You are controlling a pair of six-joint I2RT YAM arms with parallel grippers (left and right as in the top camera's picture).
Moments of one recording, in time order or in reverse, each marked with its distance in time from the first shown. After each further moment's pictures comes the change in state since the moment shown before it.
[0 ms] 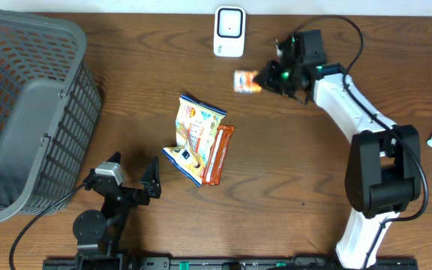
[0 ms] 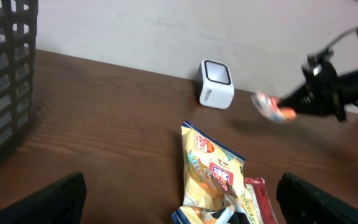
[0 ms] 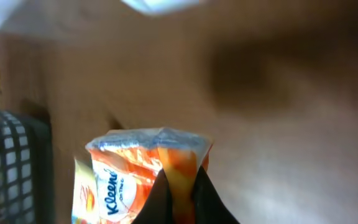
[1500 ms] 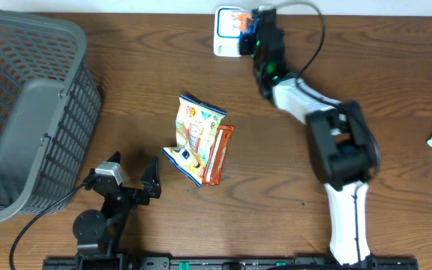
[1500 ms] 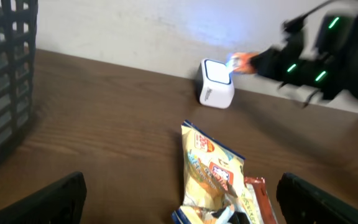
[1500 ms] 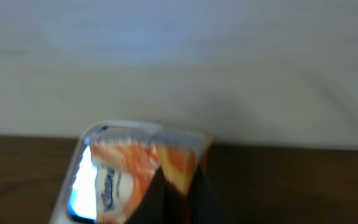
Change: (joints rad) left arm 0.000 0.002 0.000 0.000 0.000 0.000; right arm 0.113 0.270 0.116 0.780 0.650 -0.321
